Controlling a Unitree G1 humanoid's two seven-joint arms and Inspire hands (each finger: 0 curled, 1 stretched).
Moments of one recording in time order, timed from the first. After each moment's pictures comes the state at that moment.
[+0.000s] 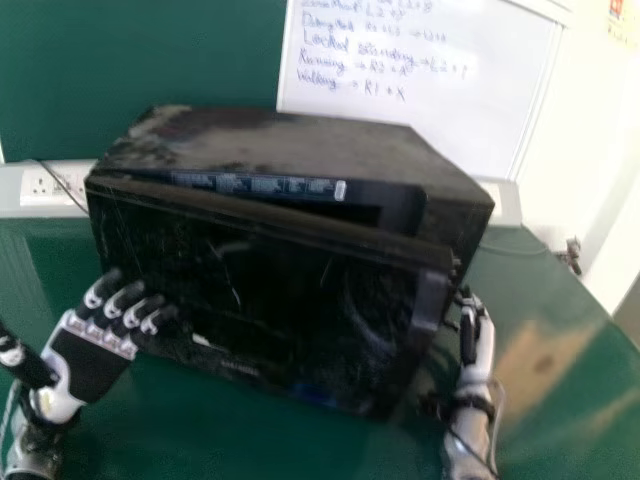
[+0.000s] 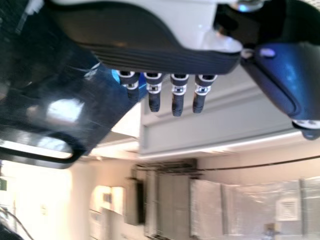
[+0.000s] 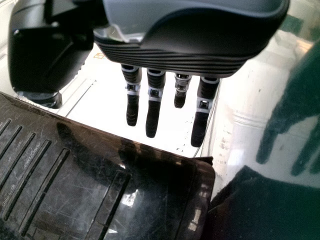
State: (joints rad) left arm -0.35 0.32 0.39 0.69 -0.95 -0.33 -1.61; right arm -0.63 -0.30 -0.19 1.25 -0.06 -0.72 -0.24
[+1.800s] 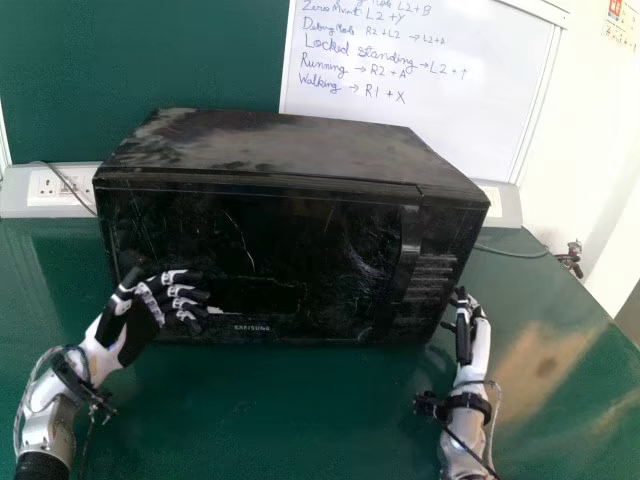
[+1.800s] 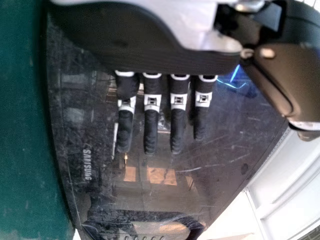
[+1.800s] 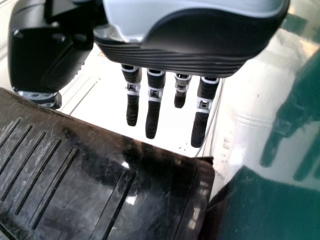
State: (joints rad) left arm -0.37 0.33 0.37 0.74 -0.52 -0.37 -1.05; right arm -0.63 -0.30 -0.17 1.25 -0.09 -0.72 -0.27
